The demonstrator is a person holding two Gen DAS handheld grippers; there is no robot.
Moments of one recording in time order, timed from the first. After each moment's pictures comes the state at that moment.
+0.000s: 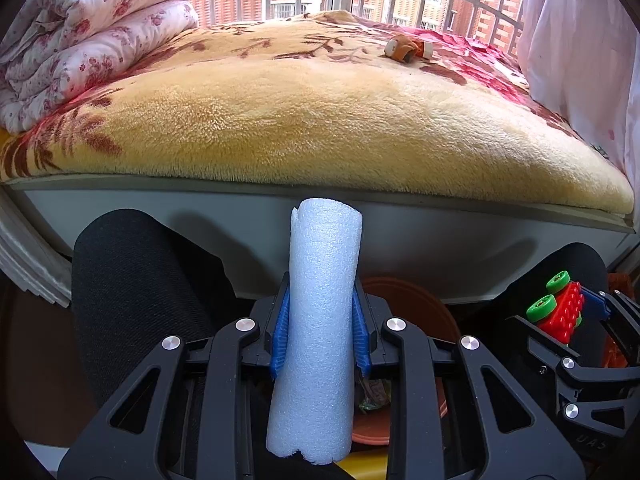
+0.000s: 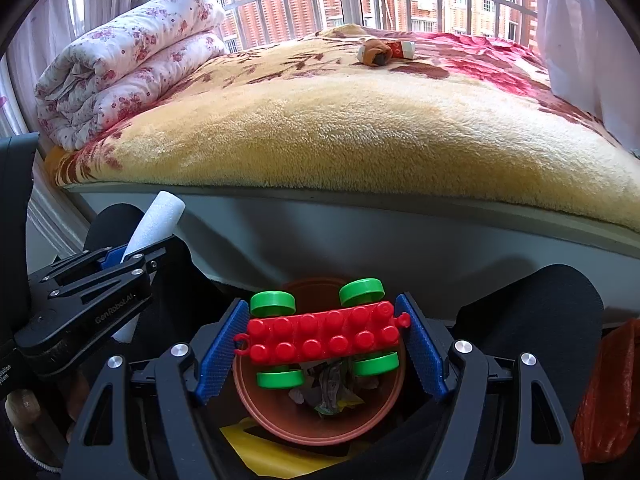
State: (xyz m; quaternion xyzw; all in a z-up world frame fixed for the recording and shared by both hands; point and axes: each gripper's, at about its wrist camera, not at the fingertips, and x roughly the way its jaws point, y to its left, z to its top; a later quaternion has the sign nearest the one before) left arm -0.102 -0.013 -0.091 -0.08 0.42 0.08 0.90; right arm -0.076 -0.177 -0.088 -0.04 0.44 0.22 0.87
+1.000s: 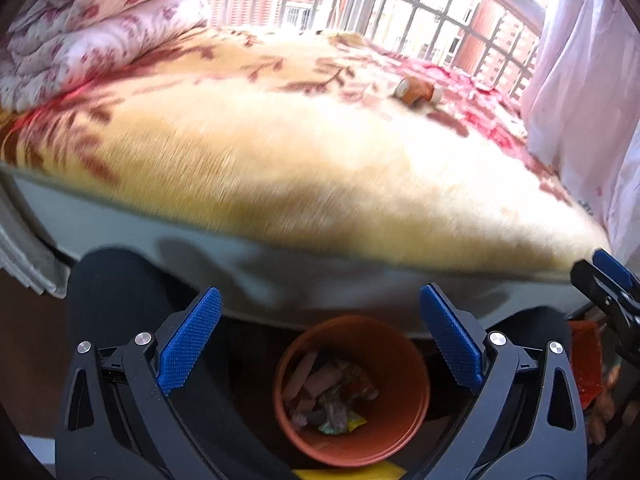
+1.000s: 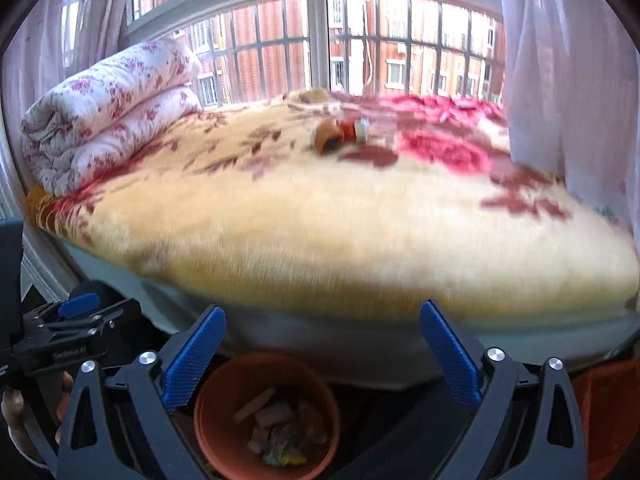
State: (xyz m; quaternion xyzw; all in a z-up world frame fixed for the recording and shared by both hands) left arm -0.078 0.018 -0.052 -0.15 0.39 0.06 0.91; right arm -0.023 -0.214 -0.011 -0.05 0.35 0.19 0.92
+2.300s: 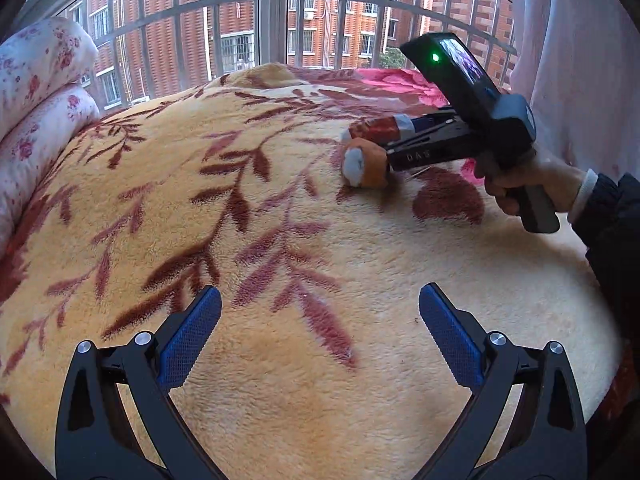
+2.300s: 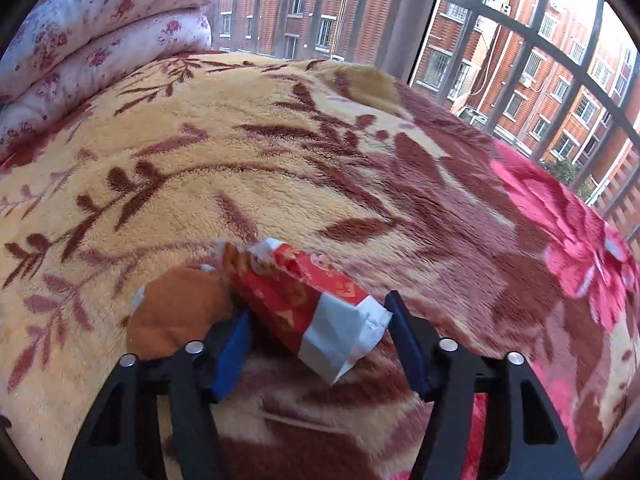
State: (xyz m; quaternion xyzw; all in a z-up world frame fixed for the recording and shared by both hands) left arm 0.164 -0.001 -0.038 -0.02 0.38 -0.01 0.93; right arm 0.401 -0.100 -0.057 -0.24 0.38 0.33 0.83
